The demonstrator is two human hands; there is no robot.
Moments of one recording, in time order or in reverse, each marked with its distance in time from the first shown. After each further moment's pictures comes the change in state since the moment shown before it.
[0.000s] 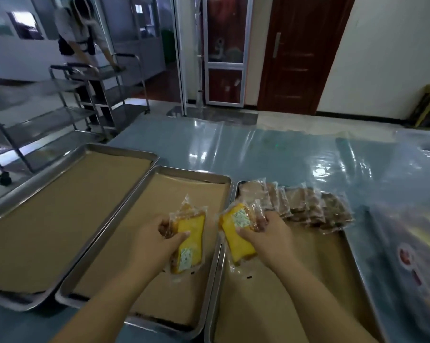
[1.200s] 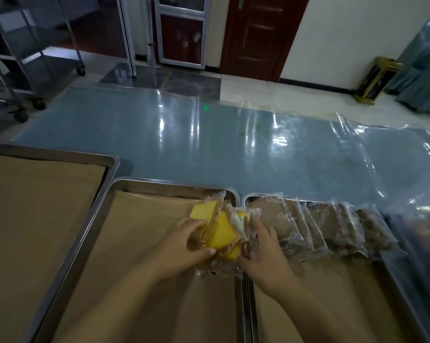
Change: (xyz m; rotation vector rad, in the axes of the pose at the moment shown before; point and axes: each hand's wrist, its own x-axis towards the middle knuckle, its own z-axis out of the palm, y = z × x) left_hand 0.232 -0.090 0.080 0.165 -0.694 0.202; right_hand 0.145 0.036 0.103 -0.204 -0.120 0.058
